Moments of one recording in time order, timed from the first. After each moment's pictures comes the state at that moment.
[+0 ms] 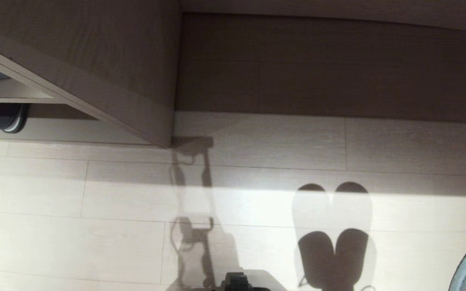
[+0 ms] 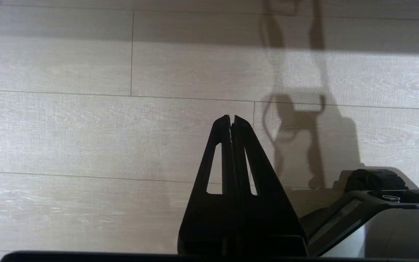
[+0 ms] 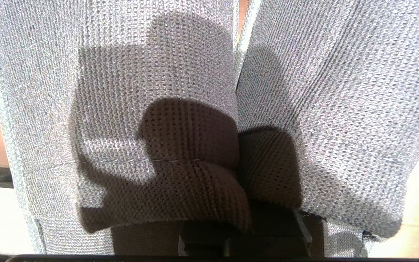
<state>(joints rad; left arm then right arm) 0.00 0.00 0.00 0.00 0.00 -0.01 -0.01 0.00 0.00 0.01 0.03 -0.06</state>
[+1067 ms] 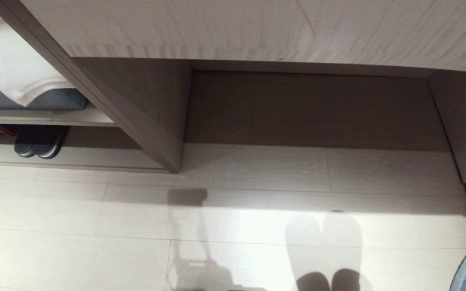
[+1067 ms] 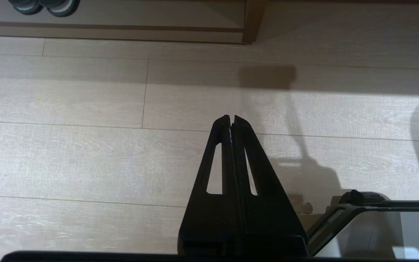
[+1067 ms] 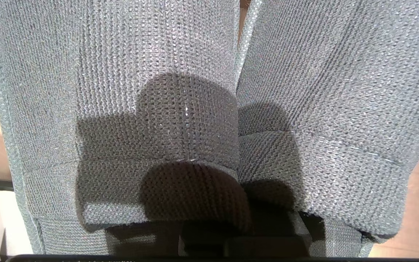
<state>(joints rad) 0.00 0.00 0.00 0.00 0.00 -0.01 -0.01 0.00 0.00 0.01 0.03 -0.07</state>
